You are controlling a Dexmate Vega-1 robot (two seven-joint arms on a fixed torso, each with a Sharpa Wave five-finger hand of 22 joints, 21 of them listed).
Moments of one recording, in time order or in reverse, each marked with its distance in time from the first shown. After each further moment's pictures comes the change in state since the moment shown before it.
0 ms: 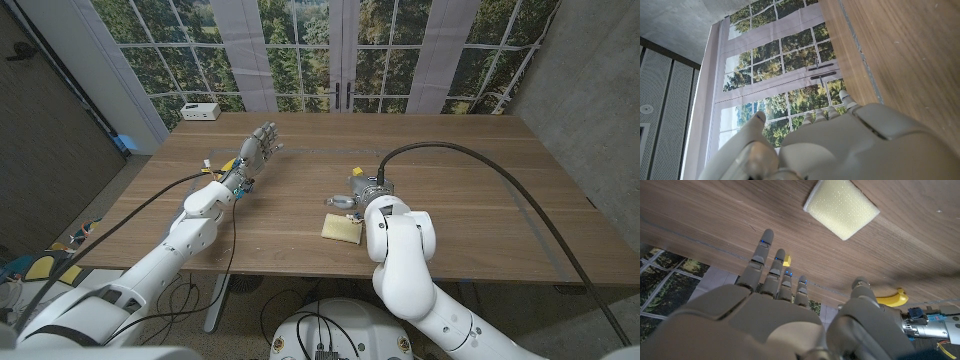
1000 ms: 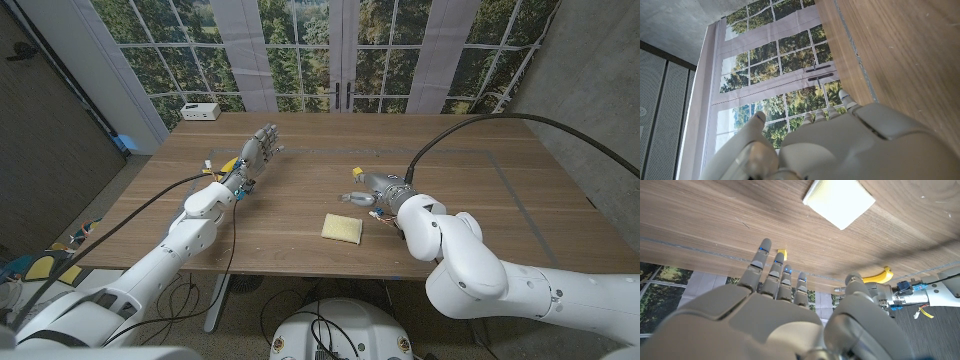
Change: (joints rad) left arm 0.016 0.016 0.005 -0.040 0.005 0.031 0.032; left_hand 0.000 0.000 0.000 0.000 0.000 0.000 0.000 0.000 0.000 0.000 0.000 0.000 0.000 0.000 -0.007 0.000 0.000 0.002 -0.006 0.008 0.000; right arm 0.426 -0.450 -0.384 -0.260 0.927 -0.572 -0.571; right_hand 0.050 0.050 0.039 0.000 -0.008 0.032 0.018 -0.001 -0.005 0.035 0.028 0.004 0.000 -0.065 -0.003 0.005 0.006 -0.143 -0.001 -0.024 0.000
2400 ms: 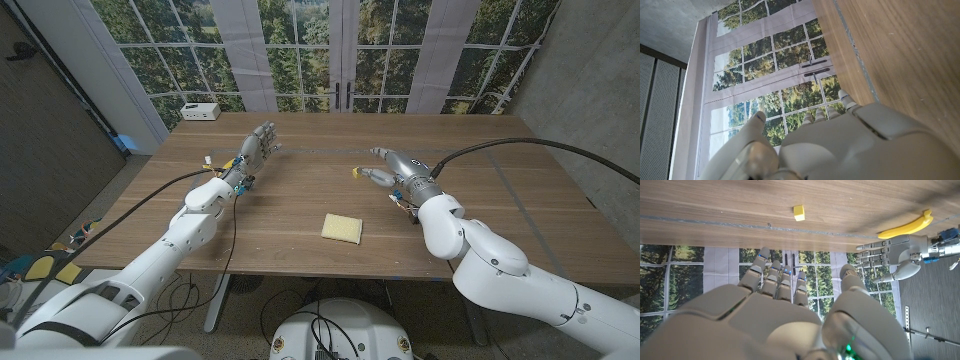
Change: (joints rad) left arm -0.035 -0.005 0.007 0.018 0.020 0.032 0.036; left_hand 0.000 0.000 0.004 0.004 0.000 0.000 0.007 0.000 -0.005 -0.006 -0.005 0.000 0.000 -0.002 -0.002 0.000 0.000 0.000 -0.008 0.011 0.000; right arm -0.369 -0.070 0.497 0.076 0.463 0.383 -0.640; right_hand 0.090 0.027 0.065 -0.048 -0.004 0.024 0.020 0.012 0.000 -0.015 0.009 0.017 0.000 -0.141 0.030 -0.045 -0.011 -0.173 -0.022 -0.024 0.000
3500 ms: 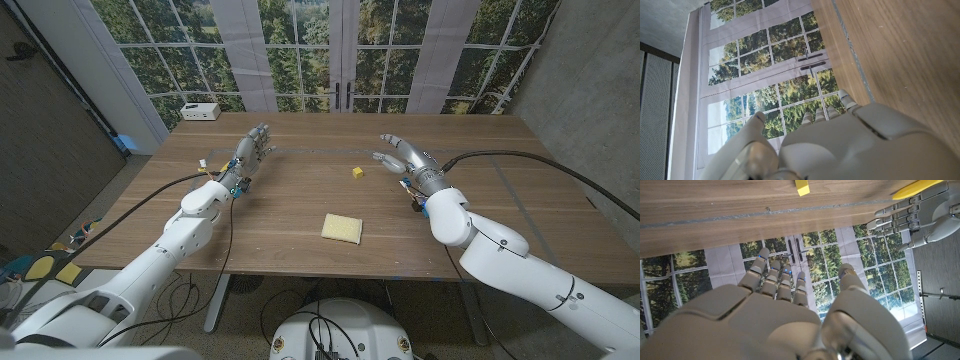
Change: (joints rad) left arm 0.049 0.029 -0.020 -0.068 -0.005 0.027 0.068; left_hand -0.004 -0.004 0.000 0.000 0.000 0.005 0.013 0.000 0.000 0.005 -0.005 0.001 0.000 0.000 0.000 0.000 0.000 0.000 0.000 0.011 0.000; right arm -0.083 0.064 0.196 0.161 0.214 0.272 -0.197; right_hand 0.013 0.005 0.012 -0.006 0.003 -0.004 0.007 0.000 0.000 -0.006 0.005 0.000 0.000 -0.027 0.019 -0.004 -0.002 -0.027 -0.002 0.007 0.000
